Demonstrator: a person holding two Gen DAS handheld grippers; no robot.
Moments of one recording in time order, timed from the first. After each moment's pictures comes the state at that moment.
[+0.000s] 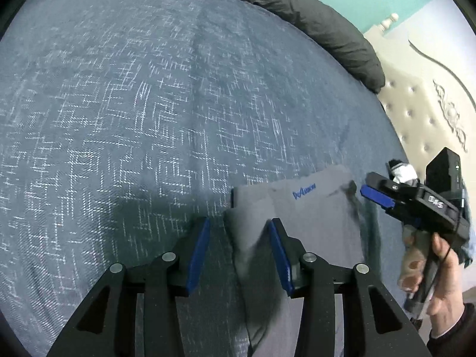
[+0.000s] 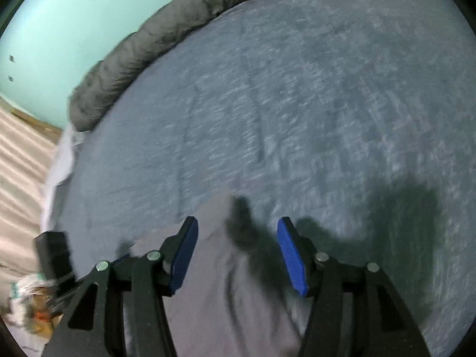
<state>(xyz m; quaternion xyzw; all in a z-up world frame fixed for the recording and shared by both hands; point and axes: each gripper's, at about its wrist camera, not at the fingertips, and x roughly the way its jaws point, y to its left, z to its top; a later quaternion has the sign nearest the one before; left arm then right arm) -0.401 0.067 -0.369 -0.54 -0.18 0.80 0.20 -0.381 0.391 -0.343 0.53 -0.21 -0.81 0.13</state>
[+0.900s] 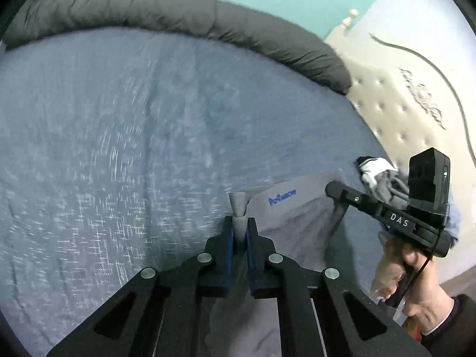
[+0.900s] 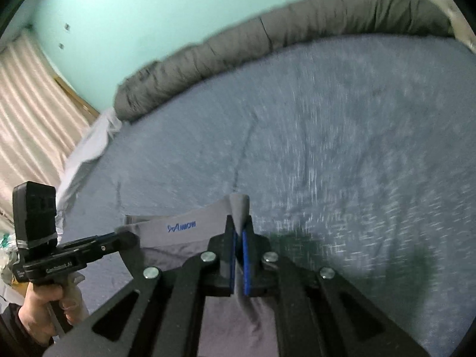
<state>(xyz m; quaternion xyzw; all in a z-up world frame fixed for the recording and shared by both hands) -0.354 0.108 -0.261 -0.47 -0.13 0.84 0.24 -0.305 0.399 -0.274 0.42 -0.15 -0.86 0.22</state>
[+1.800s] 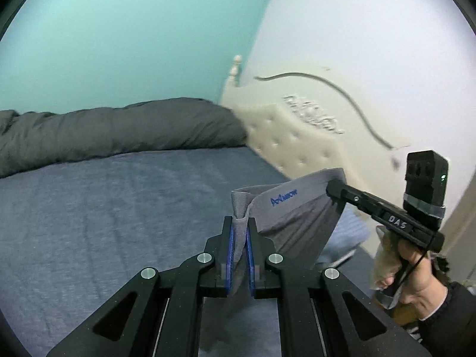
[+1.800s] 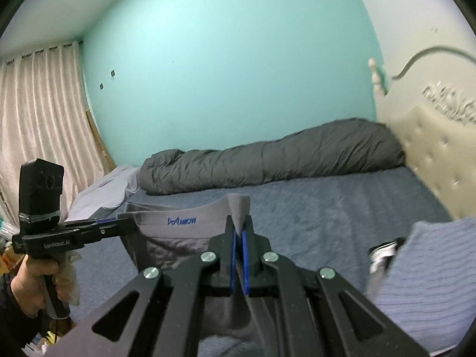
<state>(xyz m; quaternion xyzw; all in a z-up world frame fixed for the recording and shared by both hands) -0.218 0.233 0.022 -0.31 -0.06 0.88 0.37 -0.137 0.517 0.002 0.22 -0.09 -0.95 0.18</state>
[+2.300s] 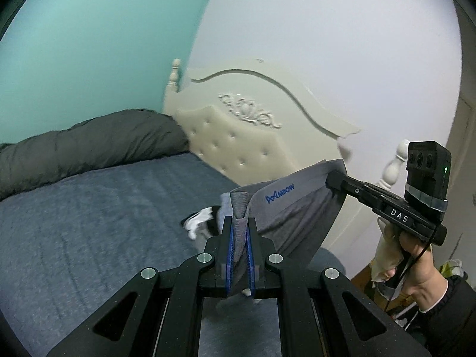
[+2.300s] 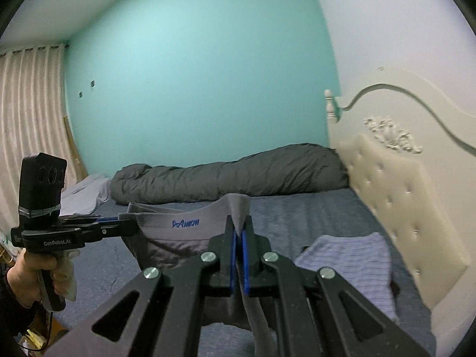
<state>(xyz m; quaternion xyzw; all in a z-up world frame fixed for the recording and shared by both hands) -0.160 0.361 0.075 -0.28 -0.02 0.84 0.46 -0.044 0.621 0.051 0.18 -0.06 -0.98 0.10</state>
